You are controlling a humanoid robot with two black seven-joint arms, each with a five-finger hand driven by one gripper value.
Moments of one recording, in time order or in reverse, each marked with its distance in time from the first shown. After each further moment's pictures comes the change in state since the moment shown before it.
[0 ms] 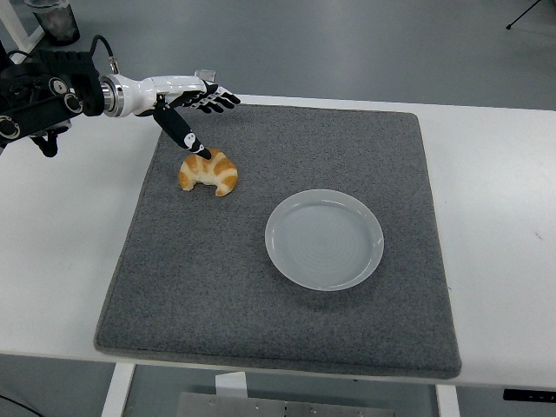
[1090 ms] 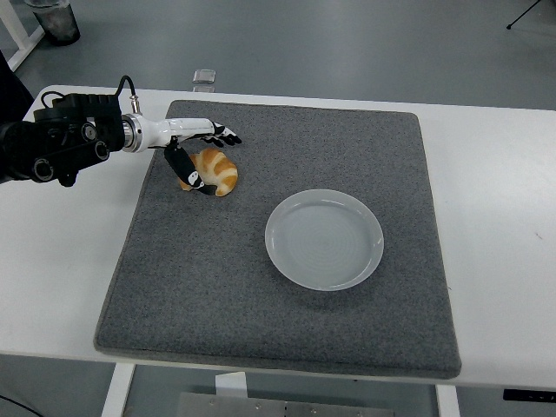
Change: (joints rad) left arm 0.056 -0.076 0.087 0.019 0.169 0.139 -0.010; right arm 0.000 0.000 0.000 0.000 0.000 0.000 0.000
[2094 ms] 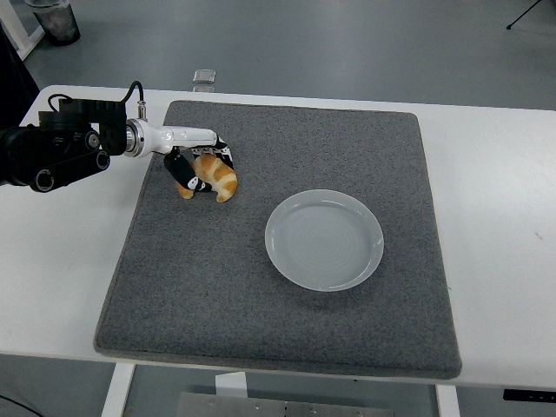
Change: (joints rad) left arm -0.004 -0.002 -0.009 -0.005 0.159 0.020 -0.033; right arm 0.000 0.000 0.000 0.000 0.000 0.000 0.000
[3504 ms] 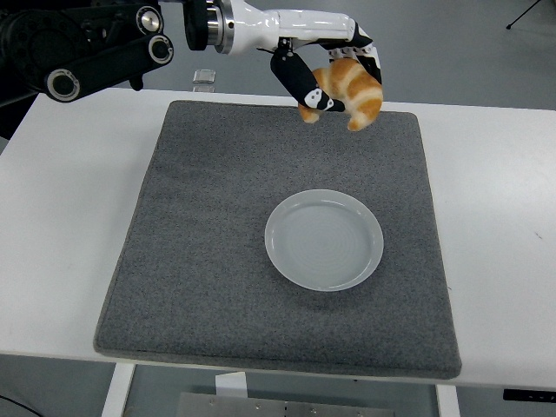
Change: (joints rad) left arm -0.261 -0.085 -0.286 -0.248 -0.013 -0.137 -0.023; right arm 0.000 0.000 0.000 0.000 0.000 0.000 0.000
